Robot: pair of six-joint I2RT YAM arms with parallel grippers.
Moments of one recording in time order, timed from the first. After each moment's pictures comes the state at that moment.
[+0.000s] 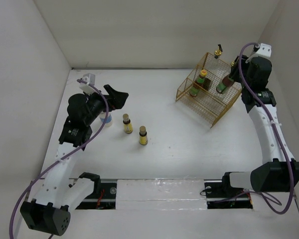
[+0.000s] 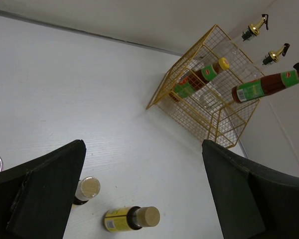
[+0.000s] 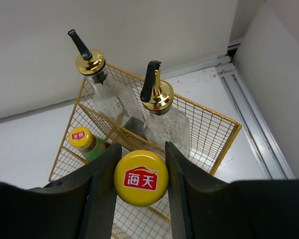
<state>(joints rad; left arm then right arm) -0.22 0.89 0.89 -0.12 0.26 -0.56 -0.01 1.30 1.37 -0.25 0.15 0.20</state>
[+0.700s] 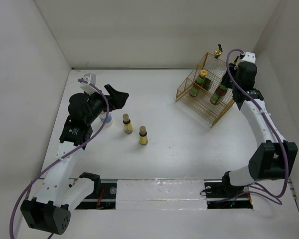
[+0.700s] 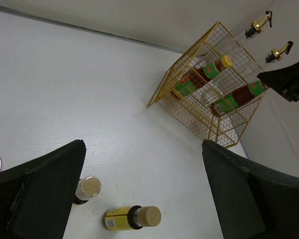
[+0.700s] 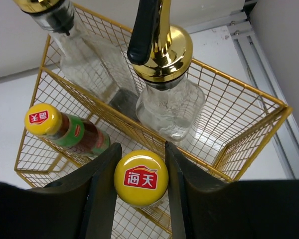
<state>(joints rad) -0.22 0.90 0.89 -0.12 0.26 -0.56 -0.01 1.43 1.27 -0.18 0.13 0.20</state>
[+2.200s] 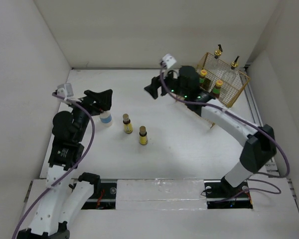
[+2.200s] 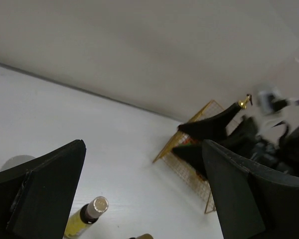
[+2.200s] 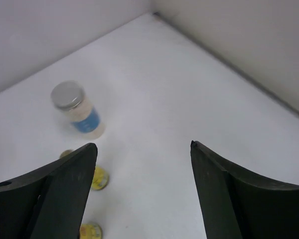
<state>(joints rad) -0.22 0.67 0.87 -0.13 0.02 -0.59 0.60 1.57 1.40 0.07 -0.25 0.04</state>
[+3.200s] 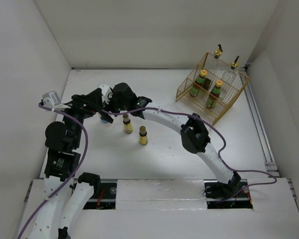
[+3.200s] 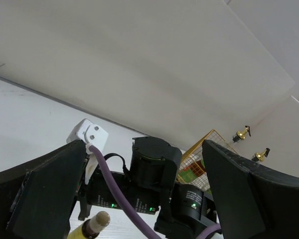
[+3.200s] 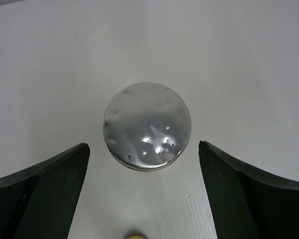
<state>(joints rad) -0.22 0.55 0.86 -0.11 -0.14 -0.62 0.94 2.42 2.23 -0.24 -0.30 -0.18</state>
